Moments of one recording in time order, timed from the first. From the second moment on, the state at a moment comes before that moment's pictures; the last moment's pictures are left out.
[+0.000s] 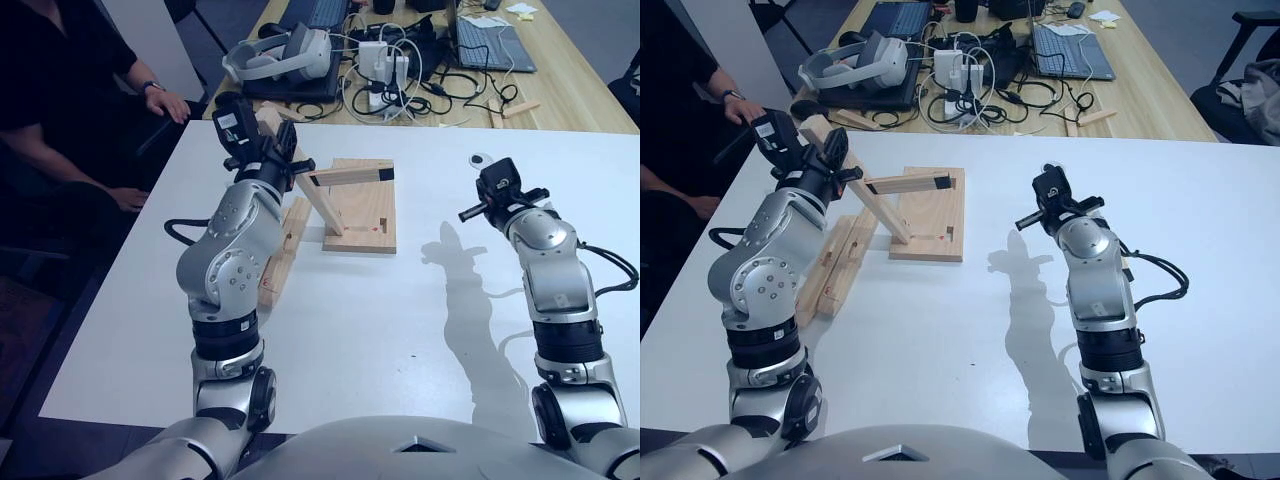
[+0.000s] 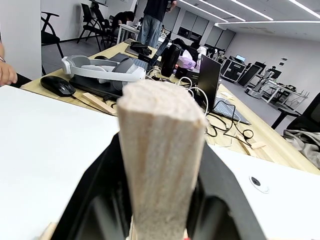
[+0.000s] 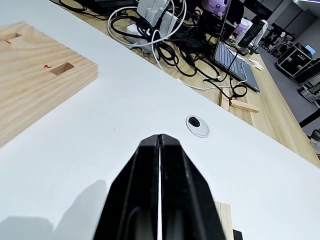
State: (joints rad) left arm -0.42 0.12 0.11 -0.38 -0.56 0.77 0.32; right arm -0.33 -0.32 0.05 -0.16 -0.21 0.72 0.34
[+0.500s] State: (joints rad) left arm -0.44 0.06 0.10 -0.29 -0.42 0.73 0.28; right arm -0.36 -0.33 0.06 -0.11 -0.20 0.65 0.32
